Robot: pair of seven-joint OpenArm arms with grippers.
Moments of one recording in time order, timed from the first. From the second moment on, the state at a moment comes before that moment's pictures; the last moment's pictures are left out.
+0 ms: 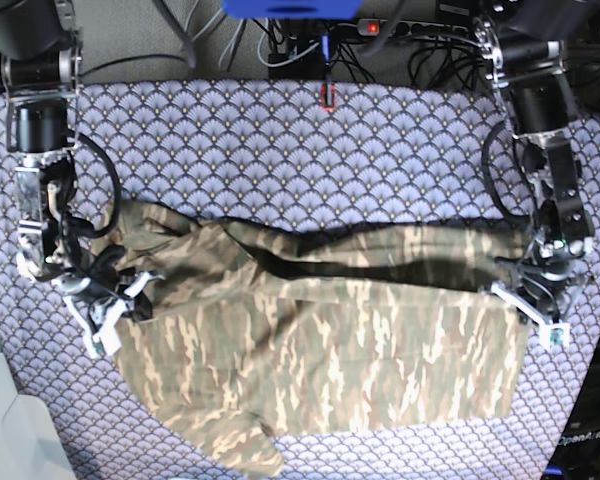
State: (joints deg) left arm -14.2 -14.0 -17.4 74.0 -2.0 -13.1 31.5; right arm 17.7 21.0 -0.5 69.2 24.6 26.8 -37.3
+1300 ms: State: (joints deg) left arm -10.2 -13.8 -17.5 77.3 0.2 -13.3 32.1; right arm 18.6 15.4 11.4 69.2 11.2 29.2 -41.9
